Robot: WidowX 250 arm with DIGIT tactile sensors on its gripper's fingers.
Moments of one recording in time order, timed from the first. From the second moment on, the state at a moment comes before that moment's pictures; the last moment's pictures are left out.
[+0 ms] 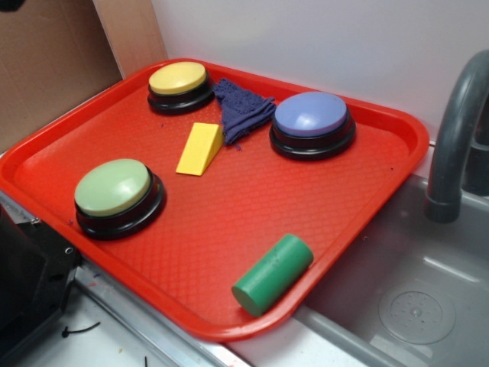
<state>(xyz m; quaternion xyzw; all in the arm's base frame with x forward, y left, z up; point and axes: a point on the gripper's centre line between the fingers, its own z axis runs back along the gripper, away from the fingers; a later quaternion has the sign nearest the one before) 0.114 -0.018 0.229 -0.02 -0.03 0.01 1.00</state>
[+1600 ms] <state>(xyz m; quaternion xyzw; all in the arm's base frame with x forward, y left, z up) 0.291 0.099 0.079 0.06 -0.07 0.06 0.99</state>
